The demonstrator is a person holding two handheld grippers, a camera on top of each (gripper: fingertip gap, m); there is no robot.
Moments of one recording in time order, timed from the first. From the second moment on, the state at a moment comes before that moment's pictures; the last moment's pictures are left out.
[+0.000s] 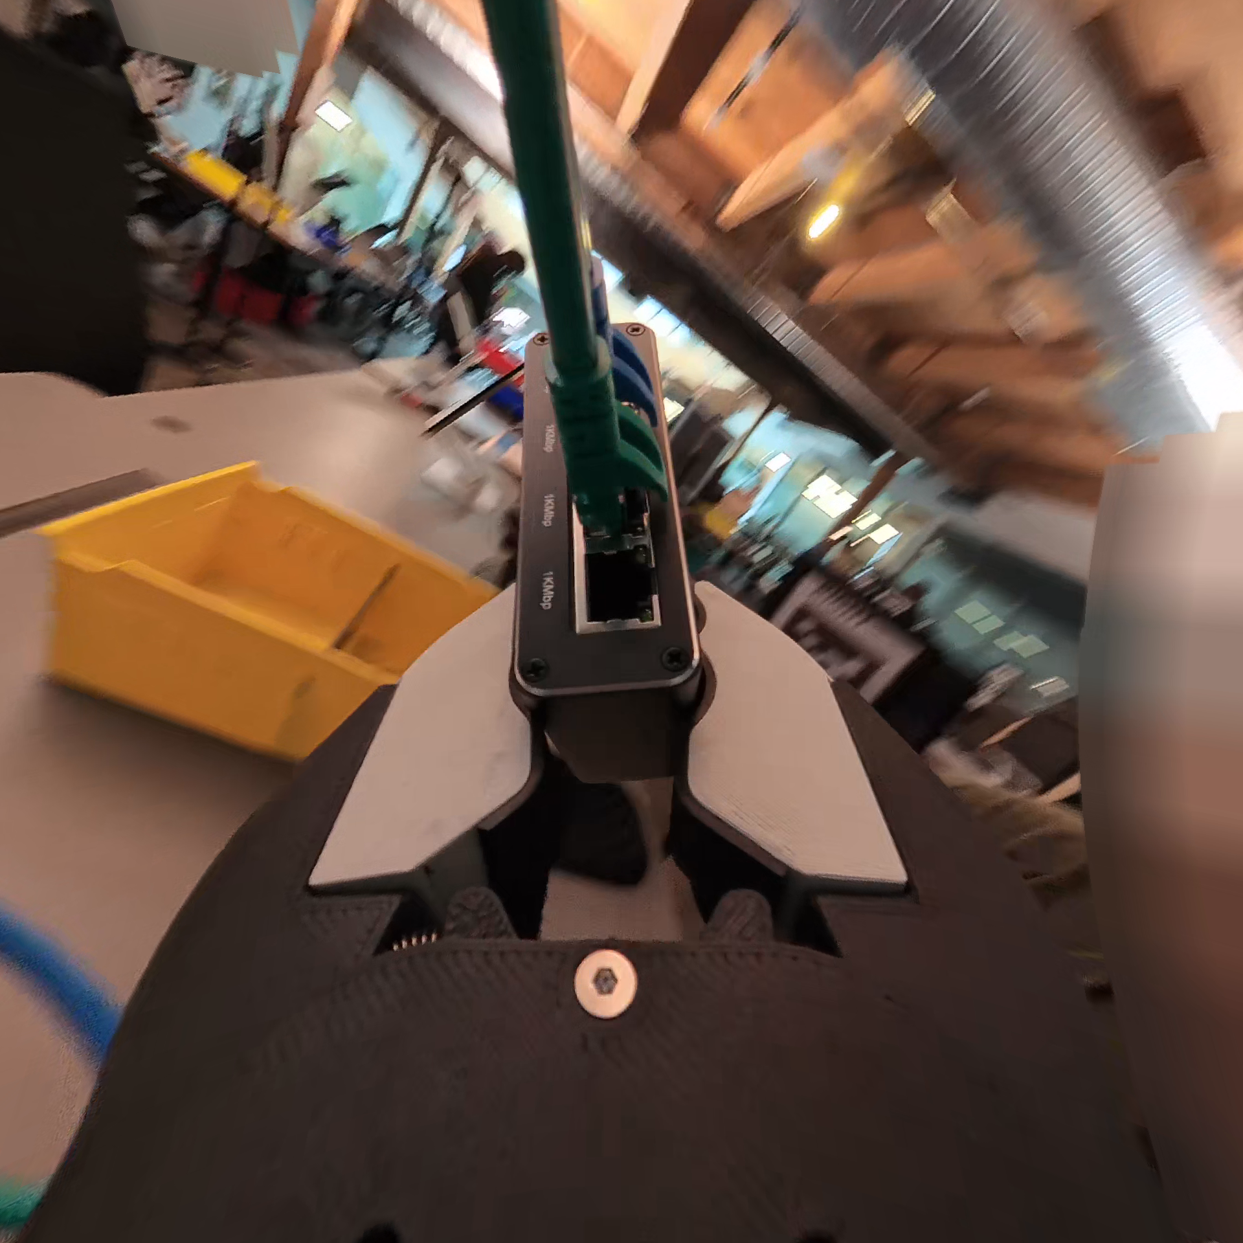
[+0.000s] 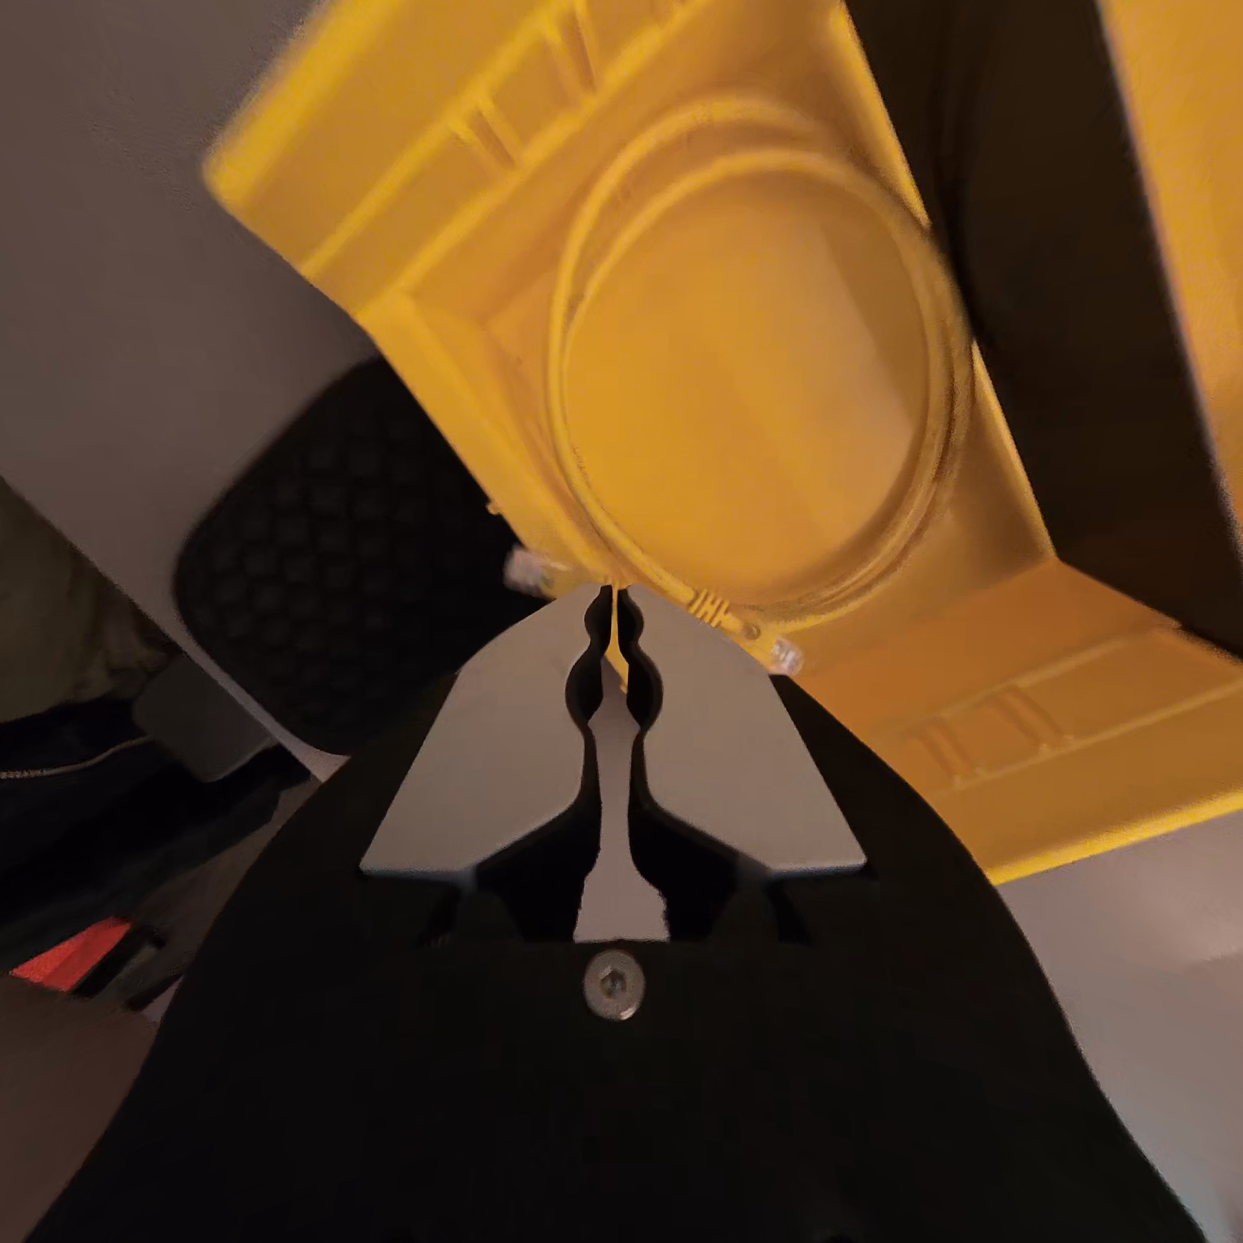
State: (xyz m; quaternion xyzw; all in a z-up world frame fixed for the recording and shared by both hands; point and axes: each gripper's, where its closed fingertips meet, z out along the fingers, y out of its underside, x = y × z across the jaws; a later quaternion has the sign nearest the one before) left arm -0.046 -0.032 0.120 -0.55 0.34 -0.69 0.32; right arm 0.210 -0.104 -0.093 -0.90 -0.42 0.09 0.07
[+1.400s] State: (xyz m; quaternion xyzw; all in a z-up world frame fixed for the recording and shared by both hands) left arm -0.032 -0.038 0.061 -0.63 0.38 -0.65 0.19; right arm -0.023 -0.015 0.074 -0.58 -0.12 0.65 0.48
